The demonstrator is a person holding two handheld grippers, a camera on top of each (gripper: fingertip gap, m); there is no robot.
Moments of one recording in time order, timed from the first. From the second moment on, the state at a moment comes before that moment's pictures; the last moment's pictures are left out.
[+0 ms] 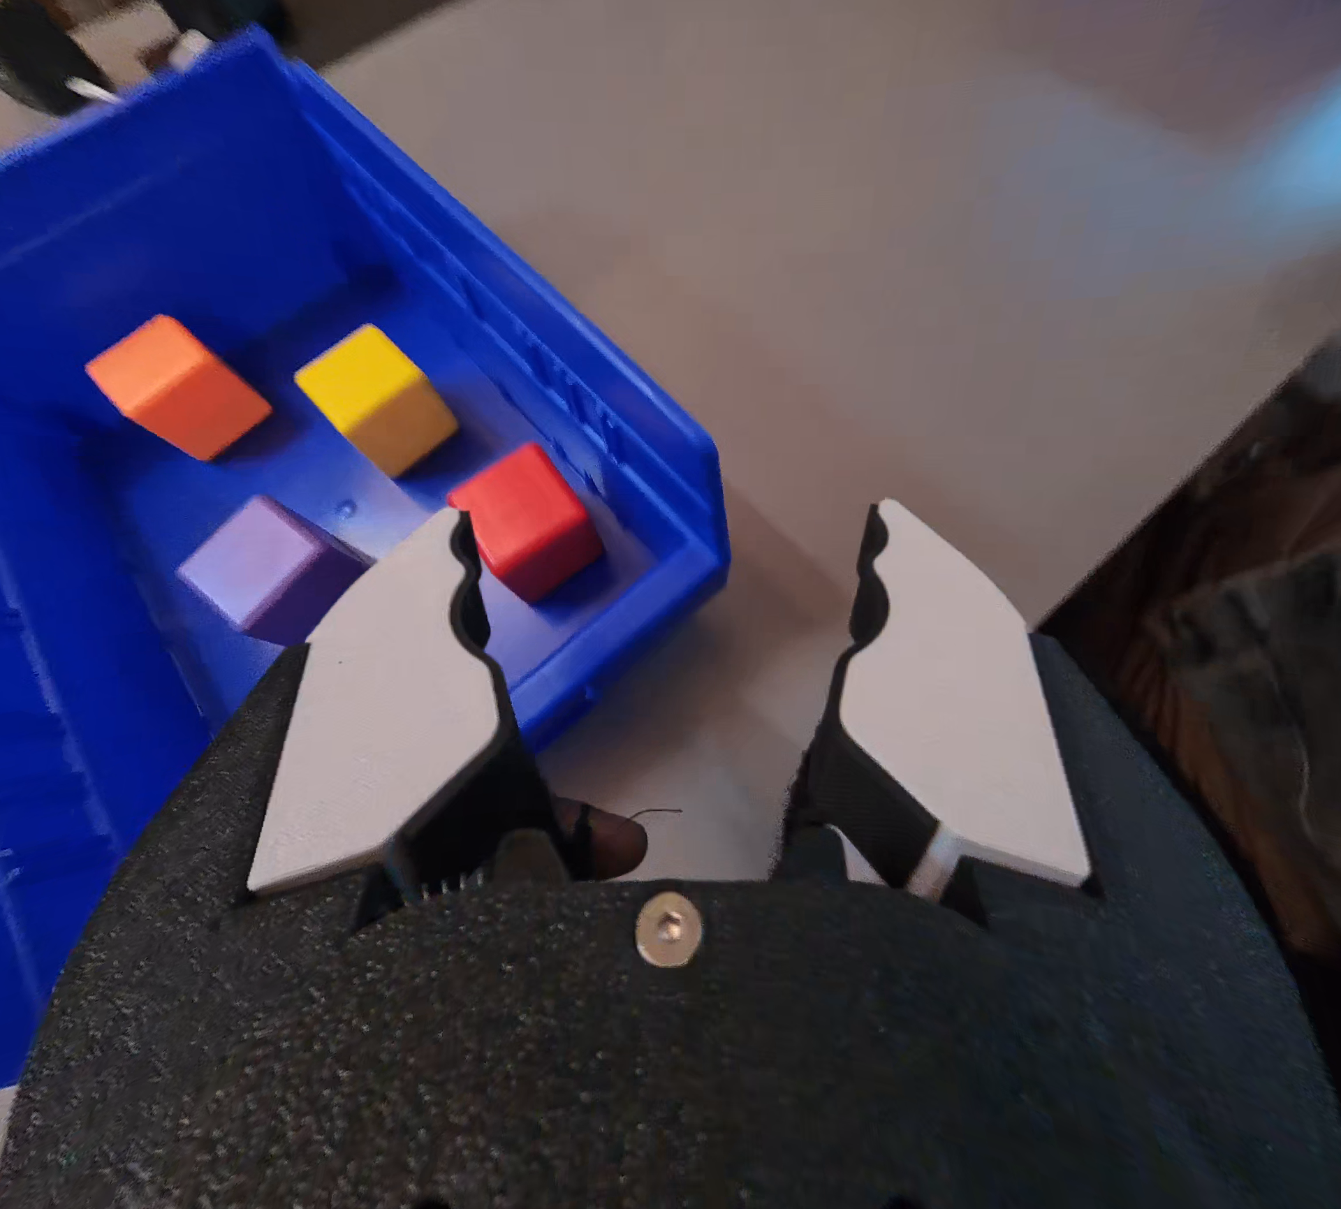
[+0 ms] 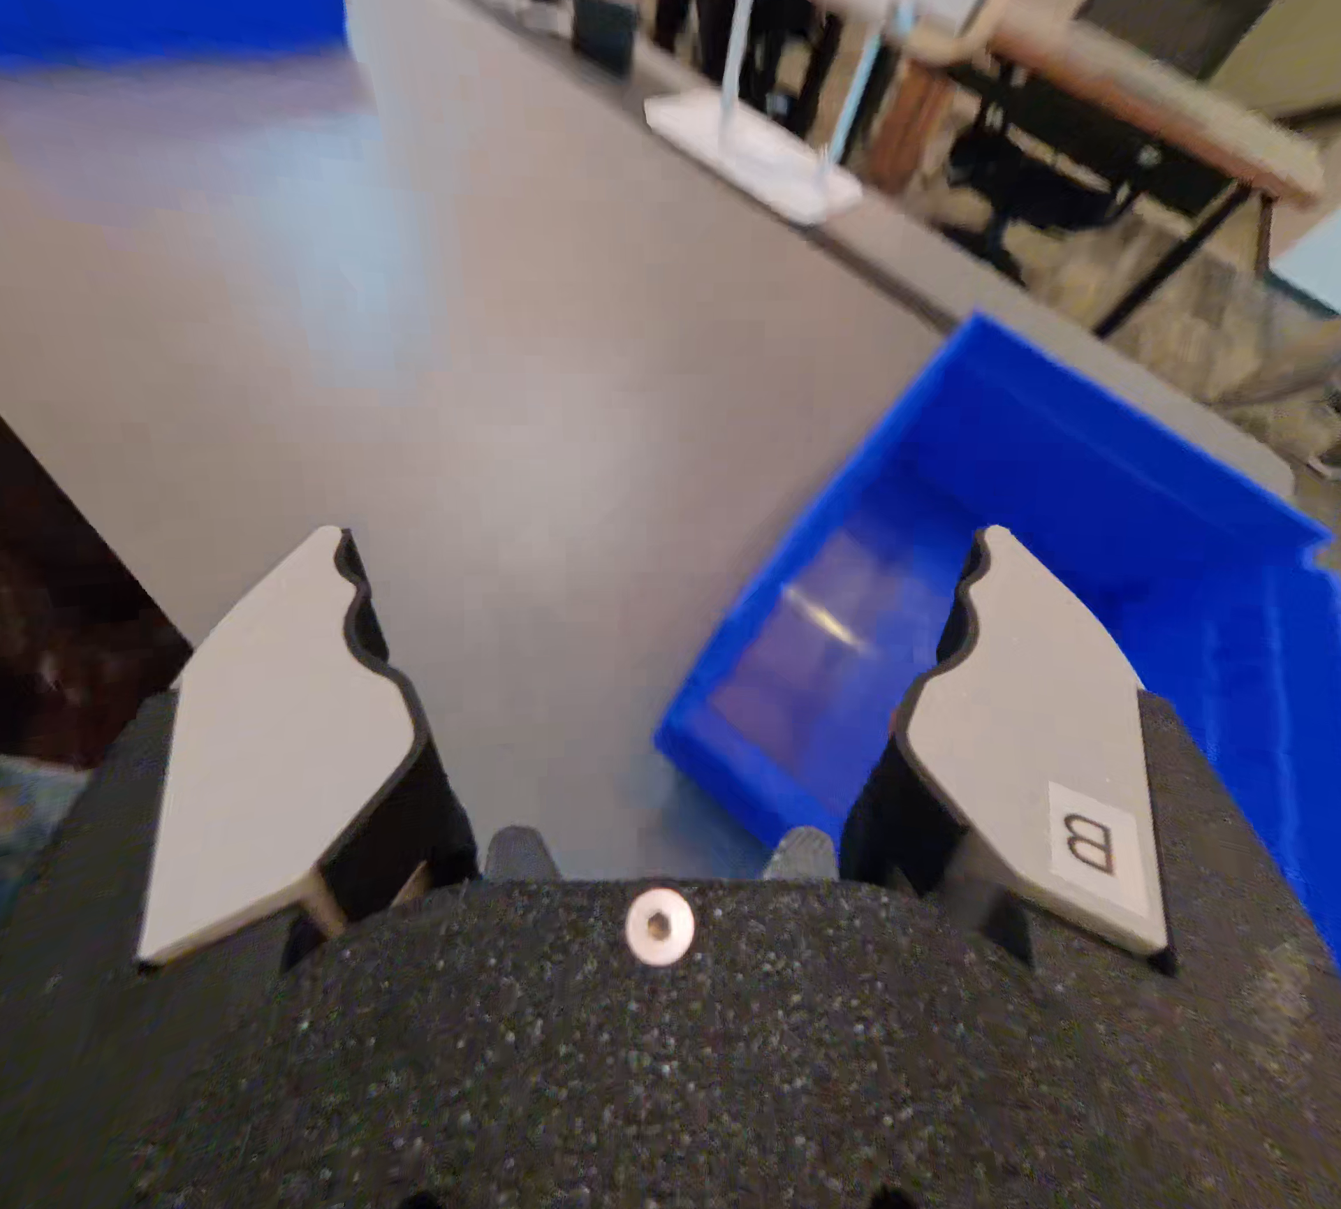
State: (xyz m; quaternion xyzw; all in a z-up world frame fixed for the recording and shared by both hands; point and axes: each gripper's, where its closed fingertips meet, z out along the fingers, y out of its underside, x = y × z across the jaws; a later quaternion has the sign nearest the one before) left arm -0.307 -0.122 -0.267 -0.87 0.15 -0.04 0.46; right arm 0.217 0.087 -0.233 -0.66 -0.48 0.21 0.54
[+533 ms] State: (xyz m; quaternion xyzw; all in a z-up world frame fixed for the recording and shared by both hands) left arm -0.454 -0.070 -0.308 -0.94 -0.11 0.12 0.31; right arm 0.087 0.052 -0.262 -0.55 -0.54 0.33 0.54
